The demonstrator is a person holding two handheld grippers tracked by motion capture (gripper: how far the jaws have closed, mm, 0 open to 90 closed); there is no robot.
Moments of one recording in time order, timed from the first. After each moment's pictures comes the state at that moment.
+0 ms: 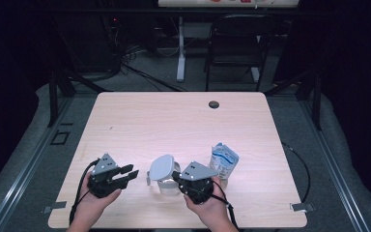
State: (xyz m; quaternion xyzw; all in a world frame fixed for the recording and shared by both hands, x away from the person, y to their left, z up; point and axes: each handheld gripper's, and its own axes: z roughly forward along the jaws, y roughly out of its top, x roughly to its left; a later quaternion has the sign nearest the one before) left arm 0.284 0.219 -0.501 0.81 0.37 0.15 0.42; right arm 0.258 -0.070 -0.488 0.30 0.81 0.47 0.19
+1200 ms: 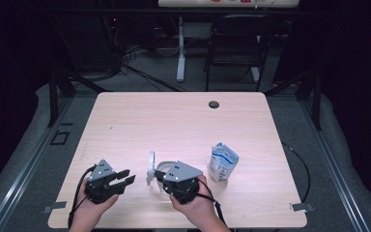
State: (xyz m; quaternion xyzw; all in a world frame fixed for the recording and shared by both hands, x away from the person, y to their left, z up) left arm 0.274 0.227 -0.516 0.81 0.38 0.15 0.42; right arm 0.258 -0.037 -0.479 0.25 0.81 0.49 0.18
